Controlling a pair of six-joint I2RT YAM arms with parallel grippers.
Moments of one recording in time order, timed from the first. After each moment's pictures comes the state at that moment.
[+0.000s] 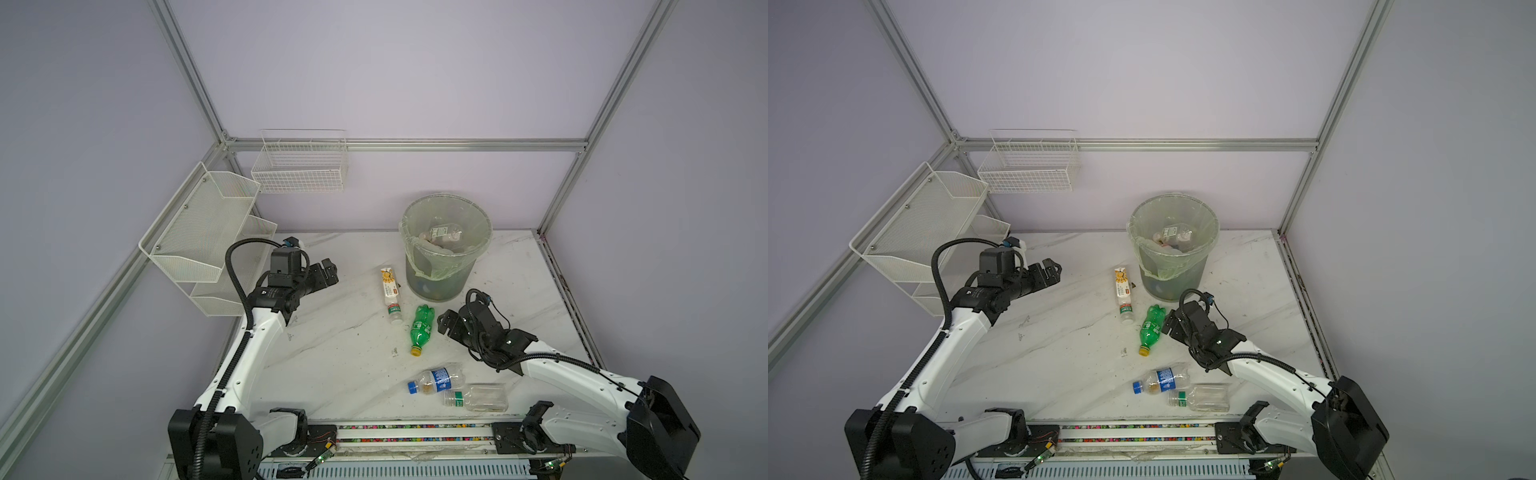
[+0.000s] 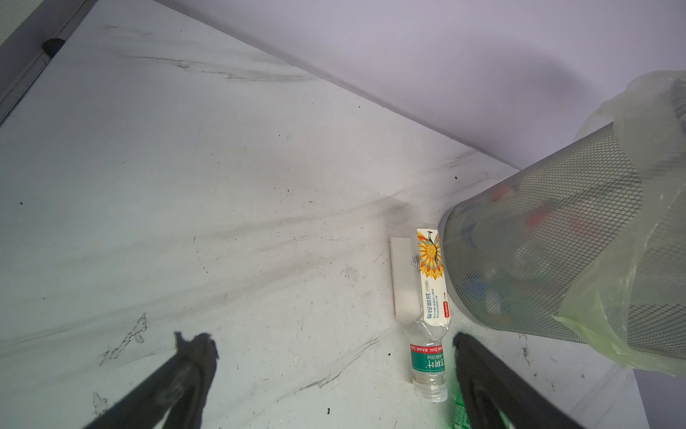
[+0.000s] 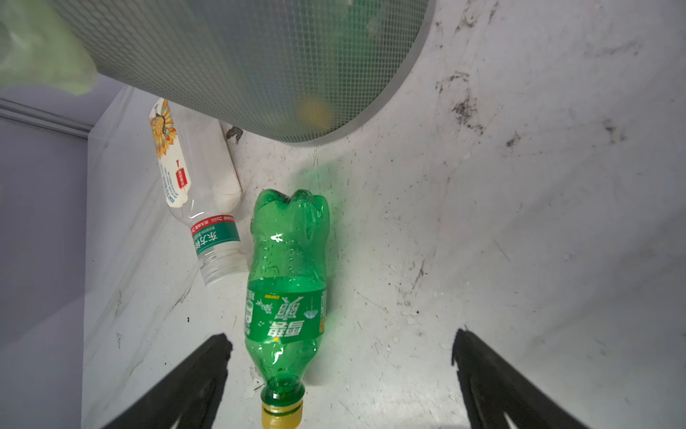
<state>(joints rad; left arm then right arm) -0.06 1.21 1.10 -0.54 0.08 -0.44 0.74 1.19 0.65 -0.28 0.20 1.06</state>
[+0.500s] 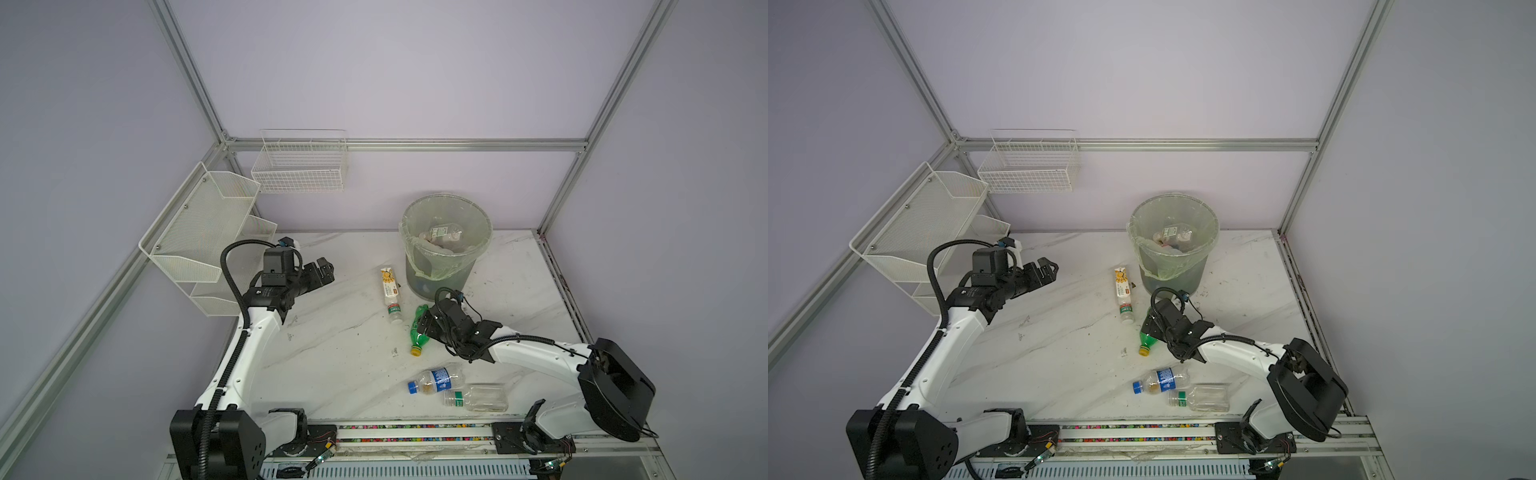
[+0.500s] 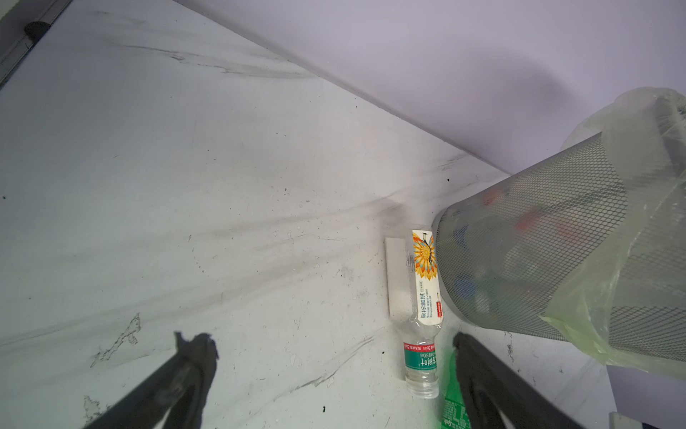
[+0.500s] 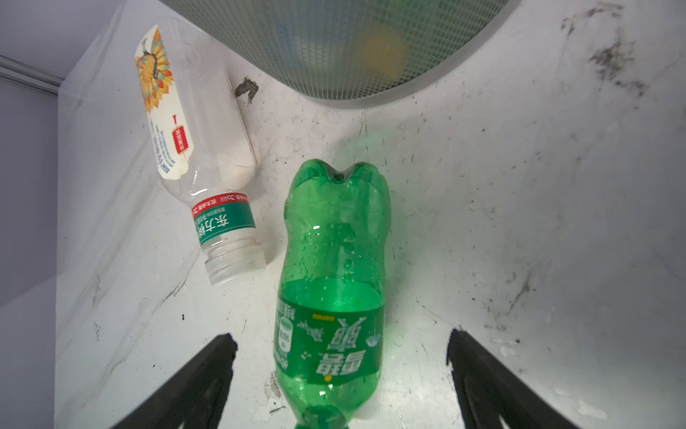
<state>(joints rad) 0.00 1.21 1.10 -0.54 0.17 -0.44 0.84 1.47 0.79 -0.20 0.22 1.08</state>
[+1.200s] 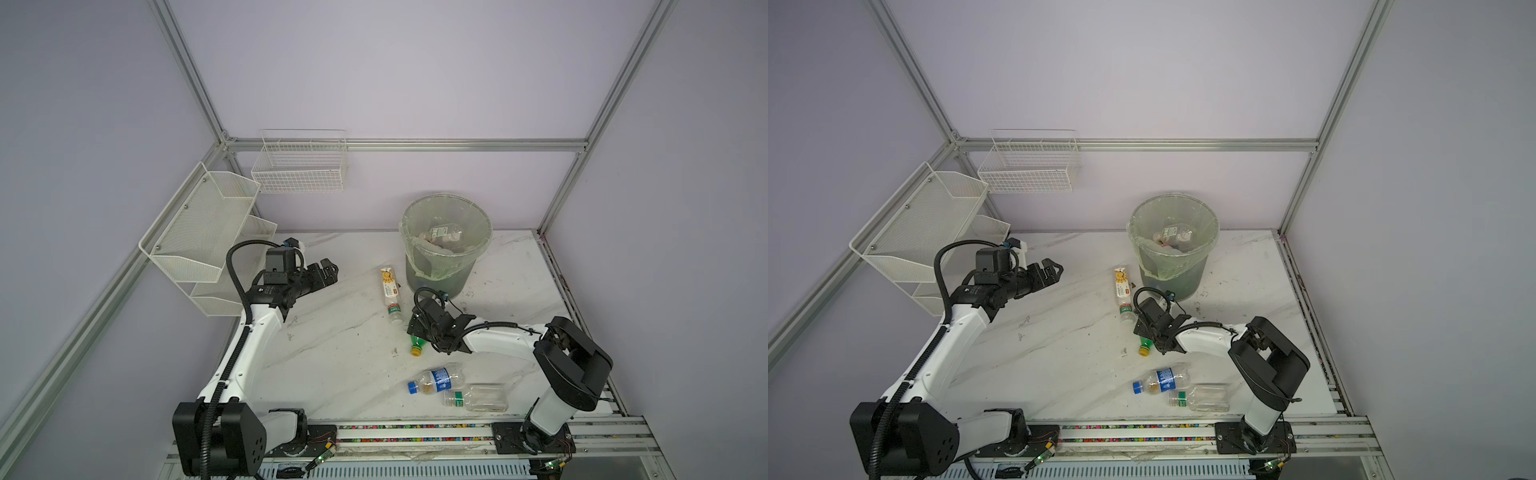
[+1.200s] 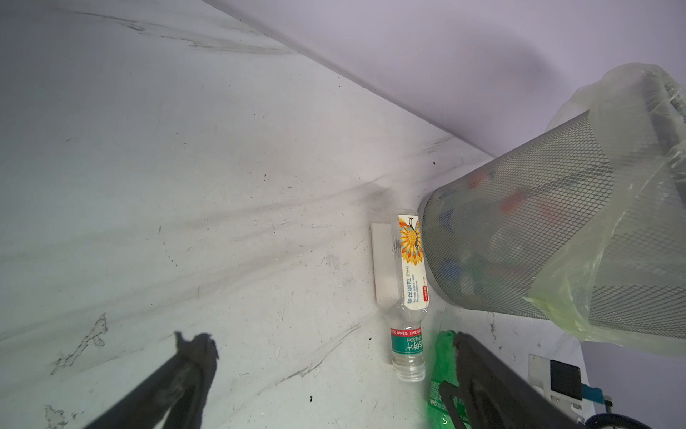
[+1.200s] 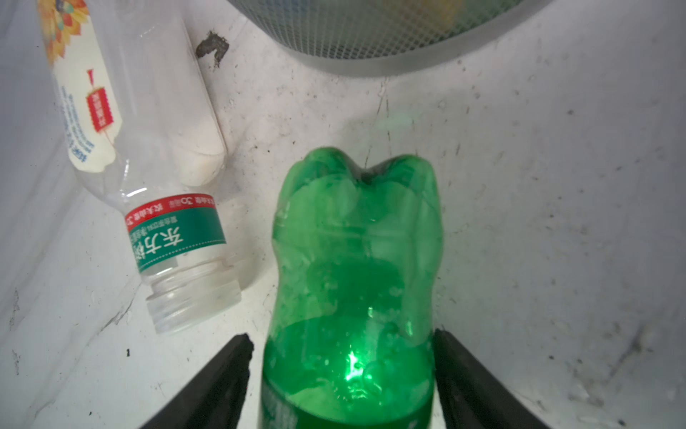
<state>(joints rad) 0.00 1.24 1.10 -0.54 0.23 -0.44 0.86 1.68 0.91 -0.19 0.24 1.07</state>
